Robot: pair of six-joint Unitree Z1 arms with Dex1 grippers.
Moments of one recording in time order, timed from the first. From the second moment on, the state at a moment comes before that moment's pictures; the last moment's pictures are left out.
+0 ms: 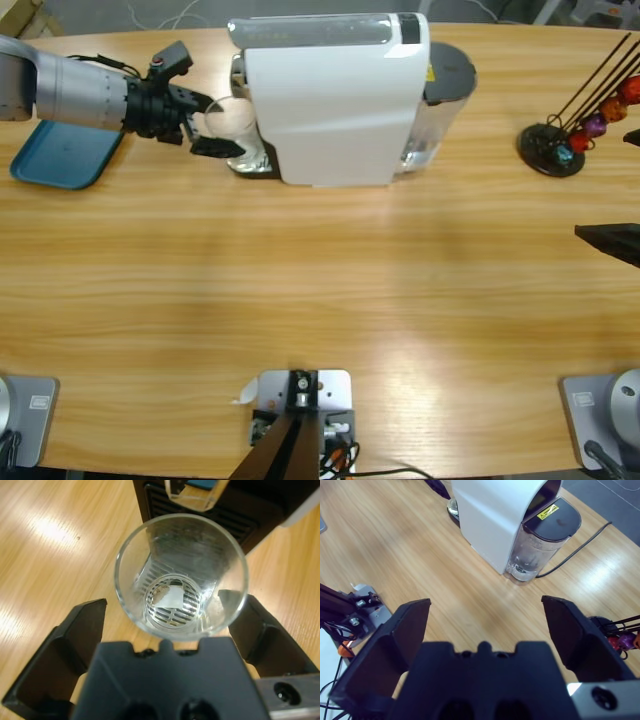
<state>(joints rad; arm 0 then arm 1) -0.40 1.87 -0.91 -0.12 -0.51 0.53 0.84 0.87 -0.86 0.62 -0.02 -0.06</state>
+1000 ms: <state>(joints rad) -0.55 0.93 -0.74 0.54 -0.14 0.07 0.70 1.21 -1.34 0.71 -0.02 -0.06</state>
